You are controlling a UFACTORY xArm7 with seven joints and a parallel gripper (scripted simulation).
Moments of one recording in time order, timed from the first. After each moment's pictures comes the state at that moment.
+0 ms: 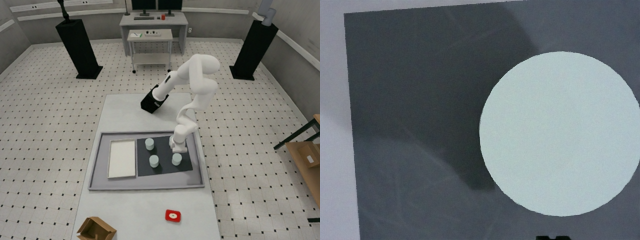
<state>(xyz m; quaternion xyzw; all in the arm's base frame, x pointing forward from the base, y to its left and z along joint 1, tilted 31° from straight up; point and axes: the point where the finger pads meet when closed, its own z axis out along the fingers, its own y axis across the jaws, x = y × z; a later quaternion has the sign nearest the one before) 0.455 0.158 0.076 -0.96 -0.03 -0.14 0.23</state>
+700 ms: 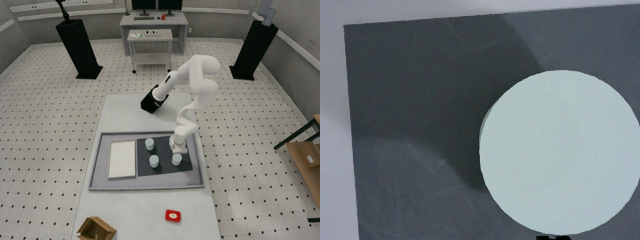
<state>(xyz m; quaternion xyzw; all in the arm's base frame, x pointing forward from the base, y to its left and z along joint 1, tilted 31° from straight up) 0.462 0.158 0.078 -0.96 -0.03 -0.14 0.23</state>
